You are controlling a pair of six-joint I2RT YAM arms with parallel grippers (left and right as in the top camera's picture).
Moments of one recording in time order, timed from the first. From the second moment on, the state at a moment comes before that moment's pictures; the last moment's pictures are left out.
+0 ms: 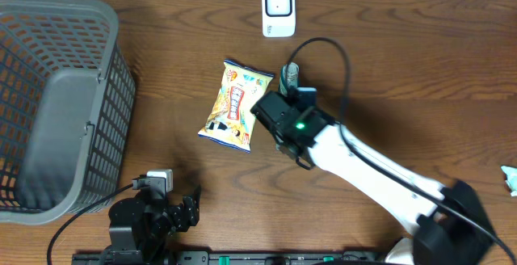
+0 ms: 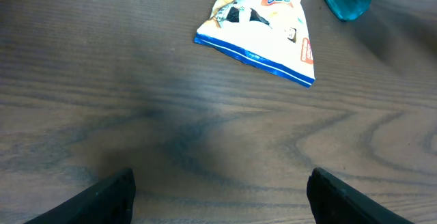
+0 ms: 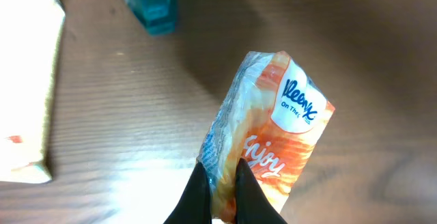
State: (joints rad) left arm -0.01 0.01 0.26 -0.94 0.29 -0.15; right arm 0.79 1.65 1.22 -0.93 0.40 0.85
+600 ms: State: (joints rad) left arm -0.01 0.01 0.26 -0.94 0.29 -0.15; right arm 0.65 1.61 1.23 -1.17 0.39 1.63
